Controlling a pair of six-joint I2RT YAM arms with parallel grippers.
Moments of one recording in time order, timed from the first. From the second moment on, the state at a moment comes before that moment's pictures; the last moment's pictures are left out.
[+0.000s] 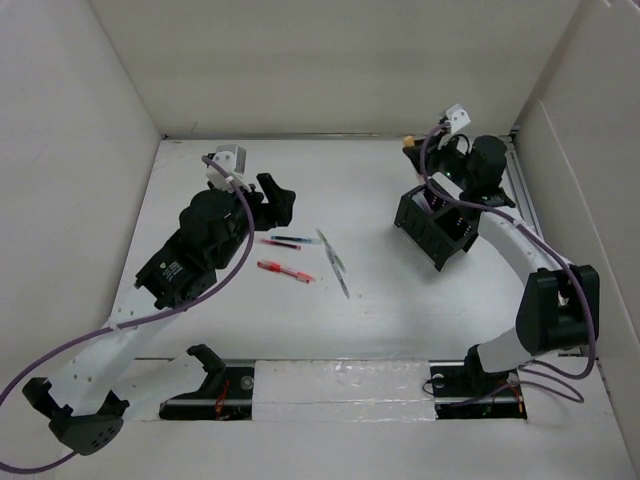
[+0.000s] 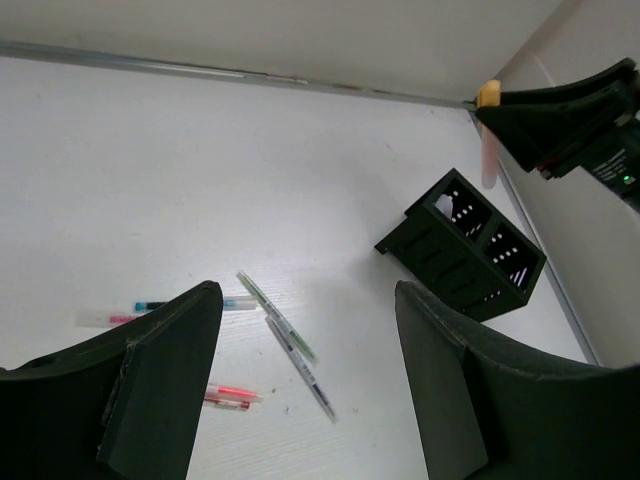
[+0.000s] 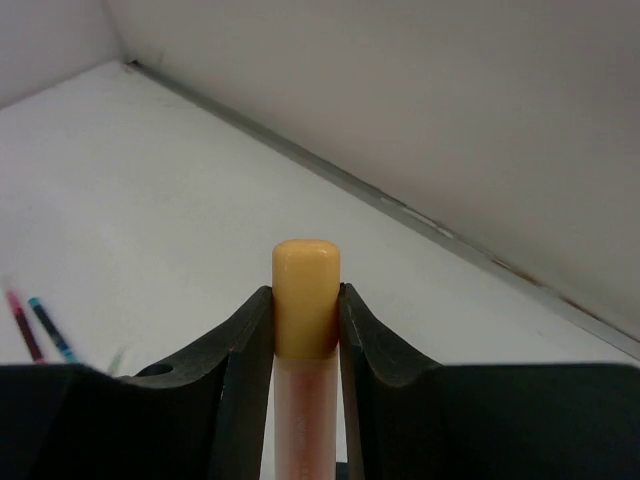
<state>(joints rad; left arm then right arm) -0.72 0.90 1.17 -0.43 -0.35 -0.47 0.19 1.51 1.14 0.33 -0.50 -0.07</state>
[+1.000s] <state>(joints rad) -0.72 0.97 1.17 -0.41 -0.26 -0.51 -0.03 1.44 0.89 0.47 -0.59 0.00</state>
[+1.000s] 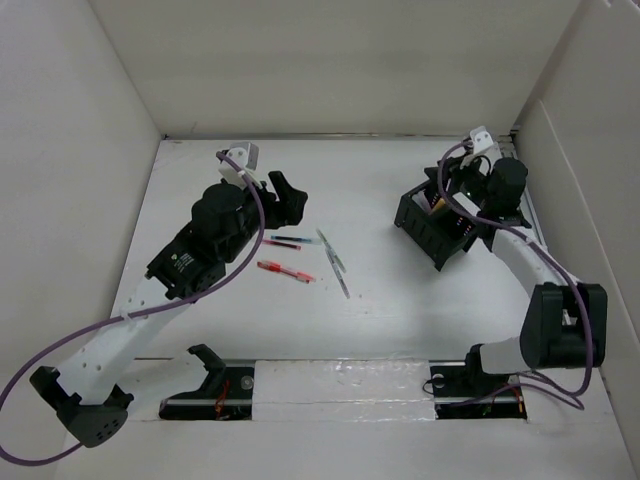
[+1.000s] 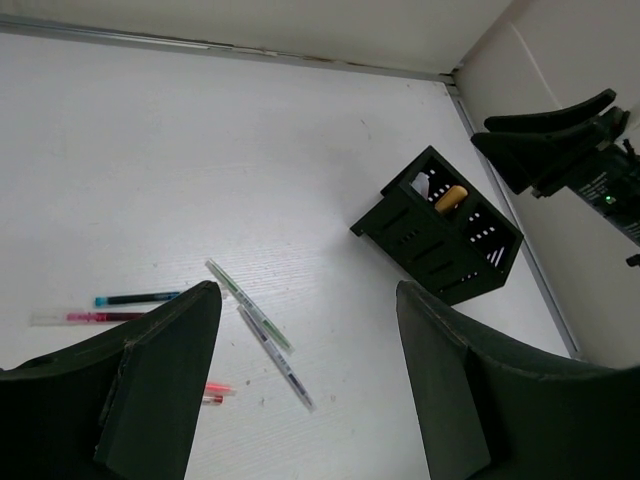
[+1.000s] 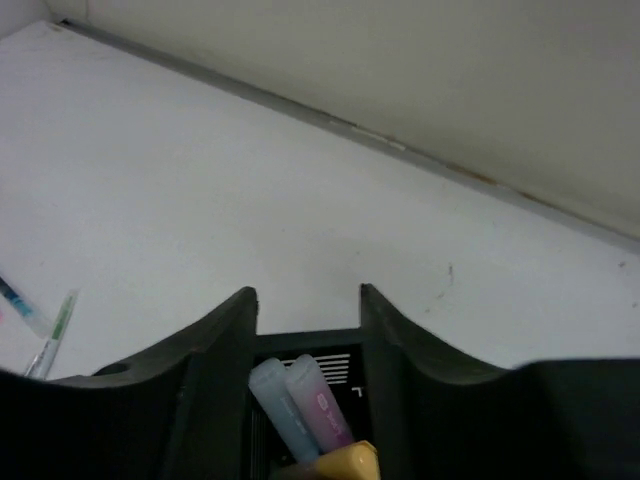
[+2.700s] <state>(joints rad) -0.72 0.78 1.12 -0.45 -0.29 -0.50 0.73 2.18 1.61 -0.30 -0.04 -0.09</state>
